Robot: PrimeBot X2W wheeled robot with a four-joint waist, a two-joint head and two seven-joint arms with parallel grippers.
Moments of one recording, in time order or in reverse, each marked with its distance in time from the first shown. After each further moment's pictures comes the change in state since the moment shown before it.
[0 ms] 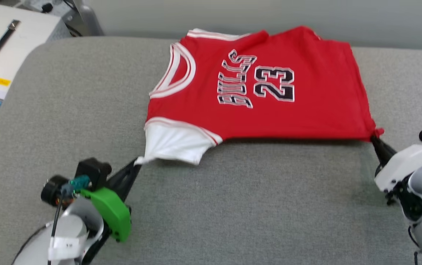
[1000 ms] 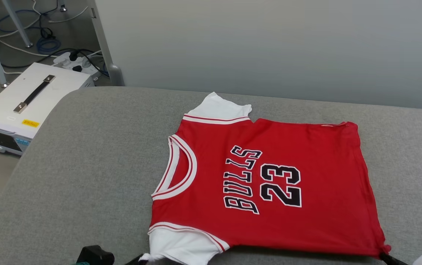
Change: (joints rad) left arm 0.431 0.216 -0.070 -0.436 -0.108 0.116 0.119; right arm 0.660 -0.064 -0.169 -0.507 0.066 0.000 0.402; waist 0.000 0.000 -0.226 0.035
